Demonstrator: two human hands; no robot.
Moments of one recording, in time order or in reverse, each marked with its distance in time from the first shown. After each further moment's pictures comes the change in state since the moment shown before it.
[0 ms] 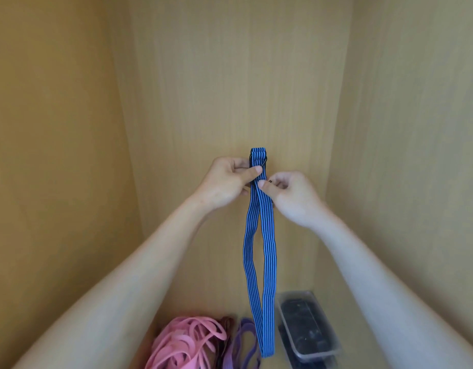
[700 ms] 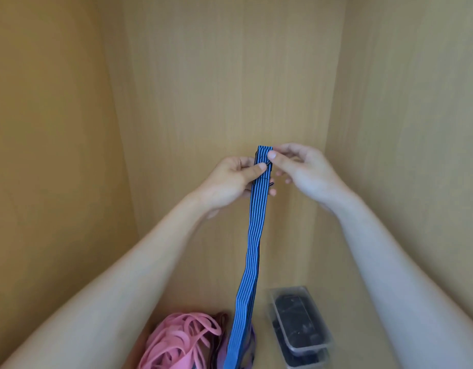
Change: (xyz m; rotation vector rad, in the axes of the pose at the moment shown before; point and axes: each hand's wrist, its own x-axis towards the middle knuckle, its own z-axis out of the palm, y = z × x) left_hand -0.017 0.014 0.014 -0.210 -0.179 -0.011; right_hand 0.003 -0.019 -0.039 0.196 0.002 -0.088
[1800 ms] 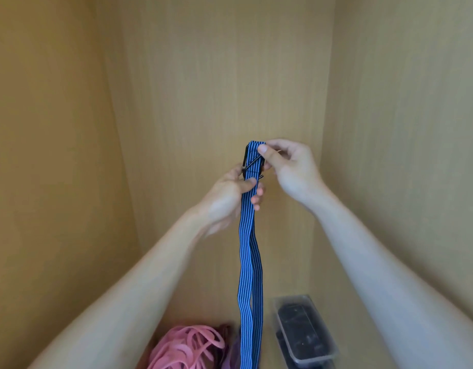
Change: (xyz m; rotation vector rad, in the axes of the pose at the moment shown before) left_hand 0.003 -0.005 0.005 -0.228 -0.025 0.000; right_hand 0.015 -0.017 0.017 0.124 0.157 -0.113
